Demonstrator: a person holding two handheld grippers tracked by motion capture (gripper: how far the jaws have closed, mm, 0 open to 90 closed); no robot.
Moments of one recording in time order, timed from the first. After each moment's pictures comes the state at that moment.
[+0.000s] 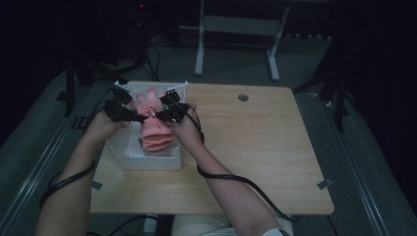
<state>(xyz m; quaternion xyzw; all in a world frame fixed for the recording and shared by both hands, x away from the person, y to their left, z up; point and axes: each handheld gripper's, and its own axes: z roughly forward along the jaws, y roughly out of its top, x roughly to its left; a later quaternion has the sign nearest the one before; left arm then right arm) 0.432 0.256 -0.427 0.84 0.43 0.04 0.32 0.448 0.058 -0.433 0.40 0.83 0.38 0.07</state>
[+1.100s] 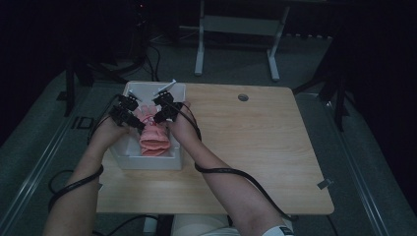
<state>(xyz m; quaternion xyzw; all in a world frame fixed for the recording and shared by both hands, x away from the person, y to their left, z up) 0.438 0.243 -0.448 0.83 0.50 0.10 0.21 0.460 0.079 -0.441 0.40 0.87 0.27 0.10</state>
